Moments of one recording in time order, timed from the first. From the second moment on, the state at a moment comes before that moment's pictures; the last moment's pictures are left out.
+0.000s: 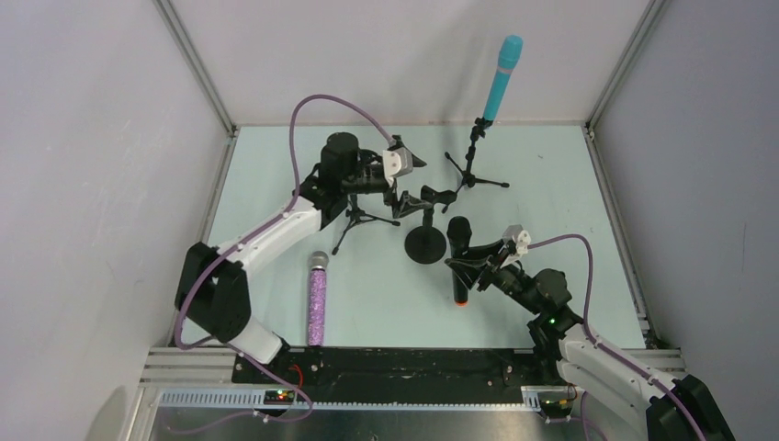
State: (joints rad) left arm -0.55 1.53 1.19 0.16 0.84 0.40; right arm 0.56 0.68 0.08 0.76 -0.34 0.32
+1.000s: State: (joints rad) left arm -0.53 1.75 1.28 0.15 1.05 0.38; right arm 0.53 0.68 0.08 0.76 -0.36 0.33
